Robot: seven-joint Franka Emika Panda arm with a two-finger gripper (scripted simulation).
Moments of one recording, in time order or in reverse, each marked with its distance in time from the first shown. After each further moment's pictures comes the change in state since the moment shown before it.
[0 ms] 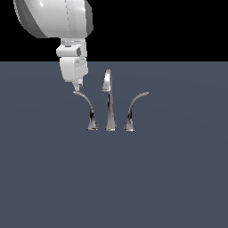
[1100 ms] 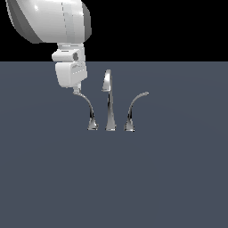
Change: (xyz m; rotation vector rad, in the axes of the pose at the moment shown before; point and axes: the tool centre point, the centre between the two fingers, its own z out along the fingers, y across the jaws) arm -0.002 0.025 0.014 -0.011 0.001 0.033
